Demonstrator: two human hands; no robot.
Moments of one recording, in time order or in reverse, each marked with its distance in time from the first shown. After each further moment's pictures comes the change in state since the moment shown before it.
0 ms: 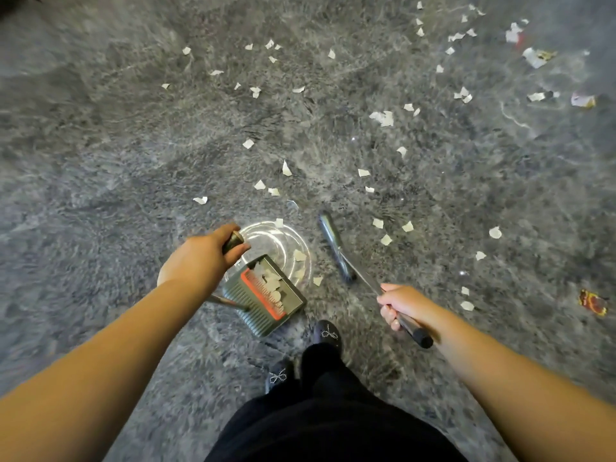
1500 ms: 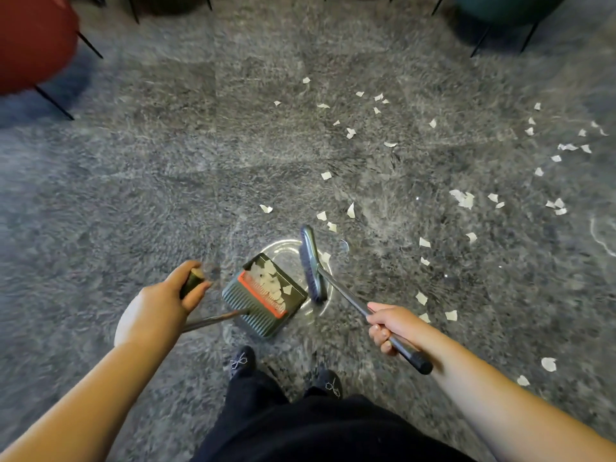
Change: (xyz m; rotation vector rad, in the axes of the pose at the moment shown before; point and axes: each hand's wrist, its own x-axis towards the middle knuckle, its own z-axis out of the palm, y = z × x) left_hand -0.098 -0.090 -0.029 -0.173 0.313 -0.486; right_hand -0.018 -0.130 0.093 -0.230 -0.241 0.001
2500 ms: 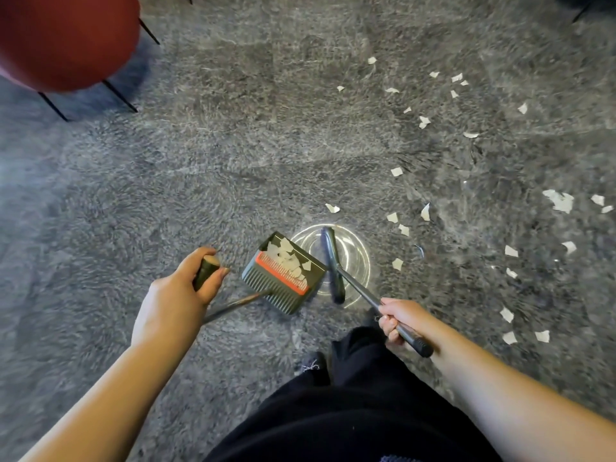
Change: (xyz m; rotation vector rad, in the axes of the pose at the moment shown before) left_hand 0.125 -0.144 -0.106 -0.197 0.050 -0.173; right_hand 0.129 -0.083 0.210 0.047 -0.023 0.096
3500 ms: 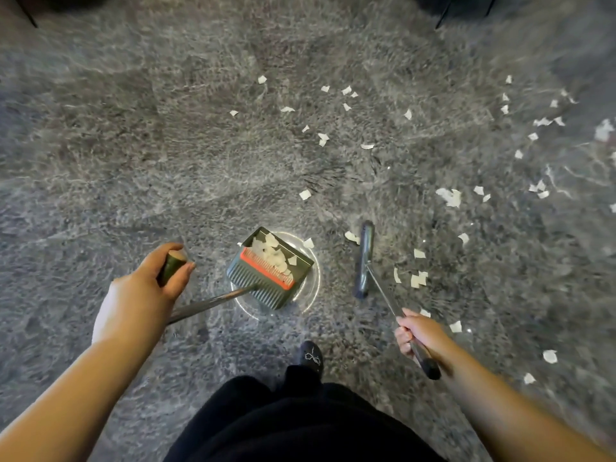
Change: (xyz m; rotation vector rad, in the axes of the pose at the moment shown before) left_hand 0.132 0.232 0.105 0.017 -0.146 0.152; right_hand -0.037 -0.098 -0.239 0.355 0.250 -0.104
